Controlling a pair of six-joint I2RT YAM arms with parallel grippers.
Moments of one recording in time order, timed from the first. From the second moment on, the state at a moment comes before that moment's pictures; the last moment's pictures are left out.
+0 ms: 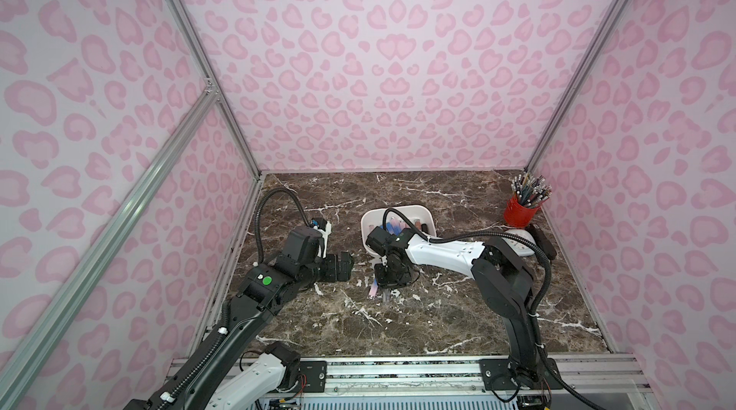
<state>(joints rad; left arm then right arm) -0.50 0.90 0.92 -0.83 0.03 -0.42 0.91 2.07 1.49 -0.87 -0.18 0.77</state>
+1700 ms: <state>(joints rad) -0.50 1.11 0.87 -0.69 0.09 -0.45 0.61 2.29 2.13 -1.26 -0.06 0.53</state>
